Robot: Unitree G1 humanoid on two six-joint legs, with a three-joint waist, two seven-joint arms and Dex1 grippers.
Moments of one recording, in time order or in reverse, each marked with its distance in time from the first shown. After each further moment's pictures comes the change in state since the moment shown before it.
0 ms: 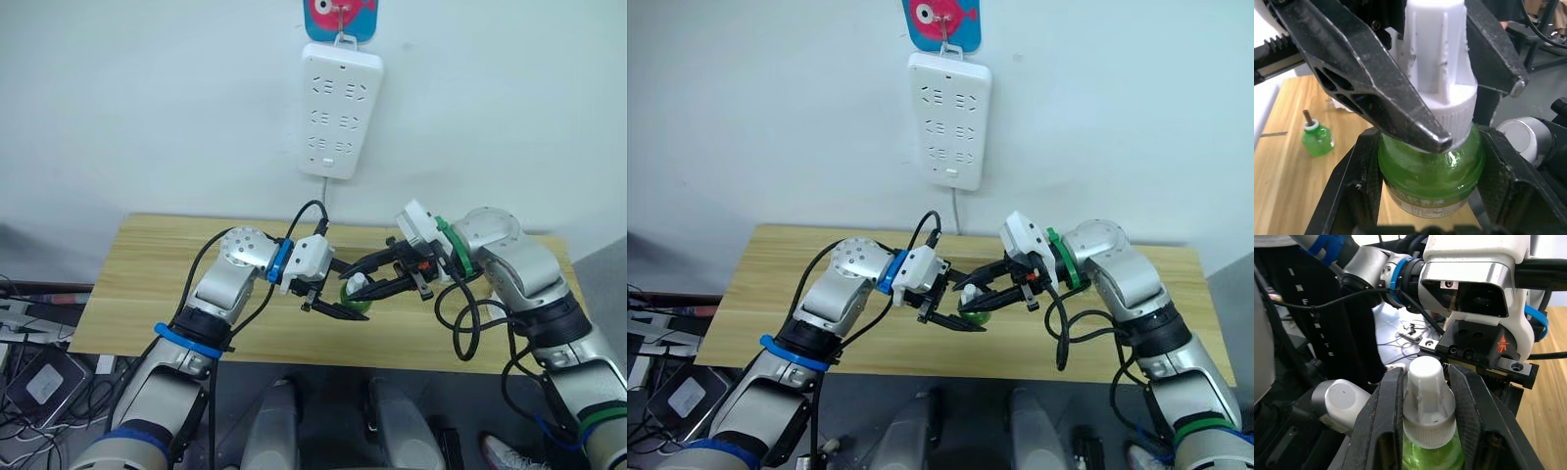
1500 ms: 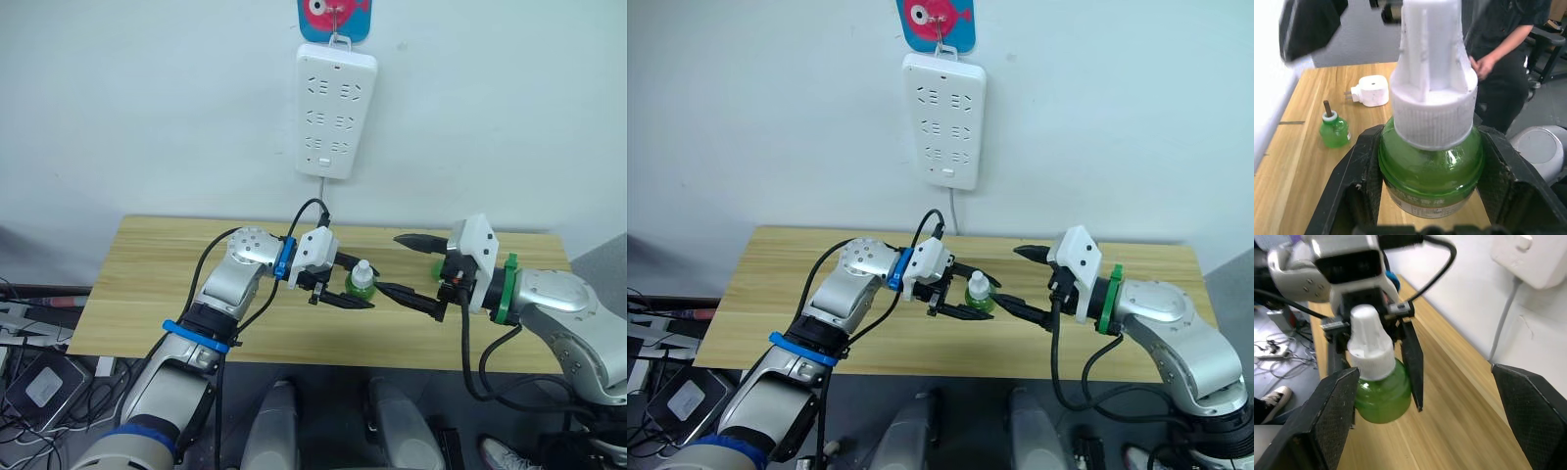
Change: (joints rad) left arm -0.011 -0.032 0.007 0.092 0.014 -0.004 0.078; right arm 0.477 -0.086 -0.311 -0.585 0.090 0.296 -0.674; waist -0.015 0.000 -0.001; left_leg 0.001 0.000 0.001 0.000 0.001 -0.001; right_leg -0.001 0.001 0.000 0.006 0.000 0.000
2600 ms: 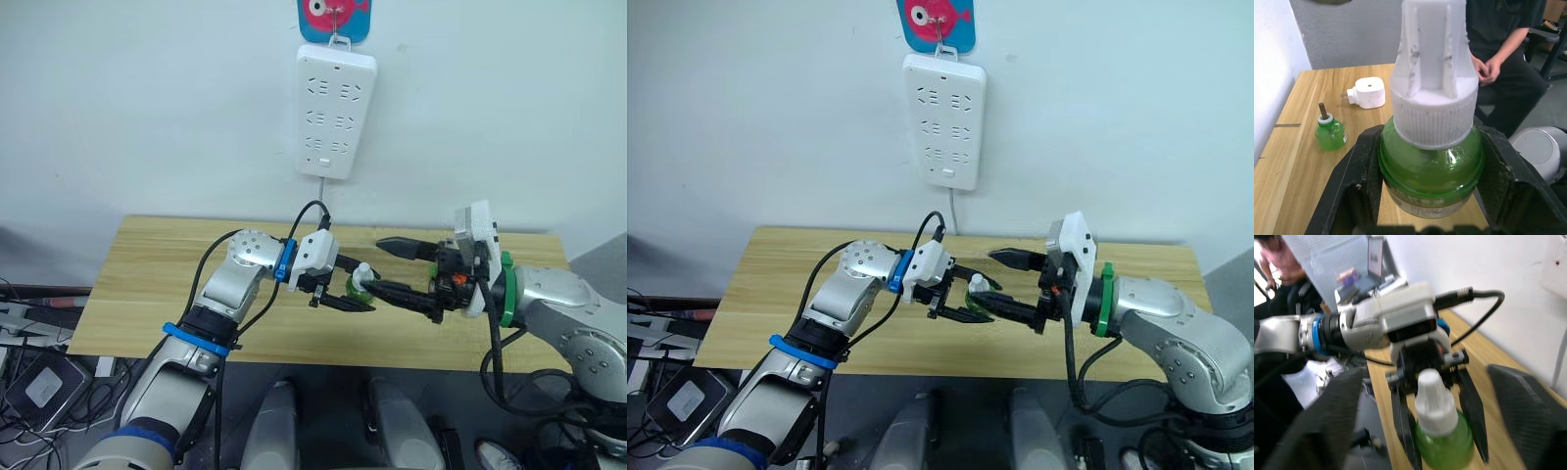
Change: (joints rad) left arm 0.005 -0.008 -0.001 -0.022 0.000 0.005 0.000; right arm -0.077 0.053 -0.039 -0.054 0.299 0.179 -0.139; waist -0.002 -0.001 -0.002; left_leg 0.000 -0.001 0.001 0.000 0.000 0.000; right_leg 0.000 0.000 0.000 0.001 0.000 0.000
